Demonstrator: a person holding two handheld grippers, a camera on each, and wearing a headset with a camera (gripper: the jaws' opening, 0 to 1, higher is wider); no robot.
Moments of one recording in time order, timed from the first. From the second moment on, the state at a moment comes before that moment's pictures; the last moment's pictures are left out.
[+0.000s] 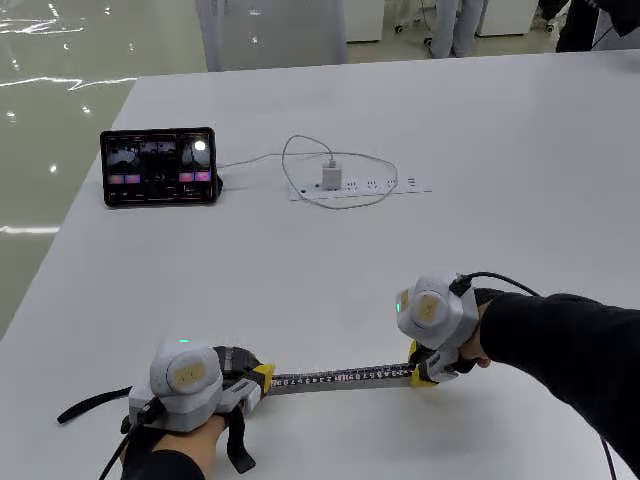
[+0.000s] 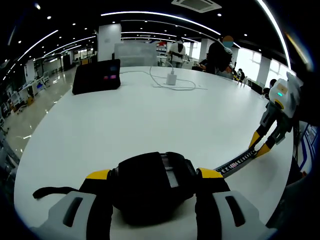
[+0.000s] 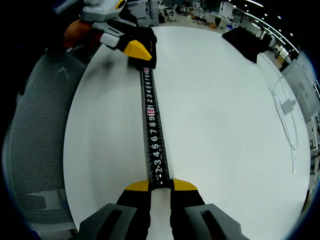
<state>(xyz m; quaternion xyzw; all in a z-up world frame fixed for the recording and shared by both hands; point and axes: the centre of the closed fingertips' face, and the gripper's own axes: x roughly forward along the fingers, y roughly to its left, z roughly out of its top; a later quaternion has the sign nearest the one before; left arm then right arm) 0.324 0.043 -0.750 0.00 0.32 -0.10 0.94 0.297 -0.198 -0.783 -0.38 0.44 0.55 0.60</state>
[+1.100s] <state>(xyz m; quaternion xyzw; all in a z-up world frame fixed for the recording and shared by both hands) 0.324 0.043 -0.751 0.00 0.33 -0.10 0.94 0.297 -0.185 -0.783 -0.37 0.45 0.55 0.60</state>
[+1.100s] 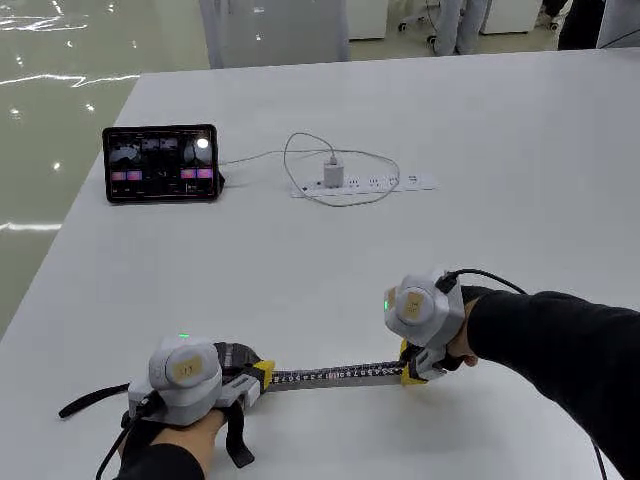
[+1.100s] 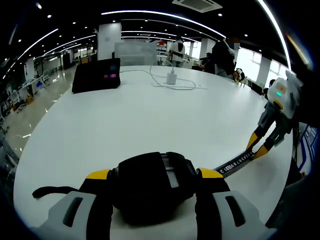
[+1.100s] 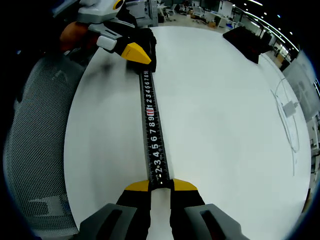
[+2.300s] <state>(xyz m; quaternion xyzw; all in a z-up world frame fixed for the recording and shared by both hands) 0.324 0.043 -0.752 -0.01 0.33 -0.10 0.94 0.297 -0.169 -0.783 -0.38 0.45 0.55 0.59</state>
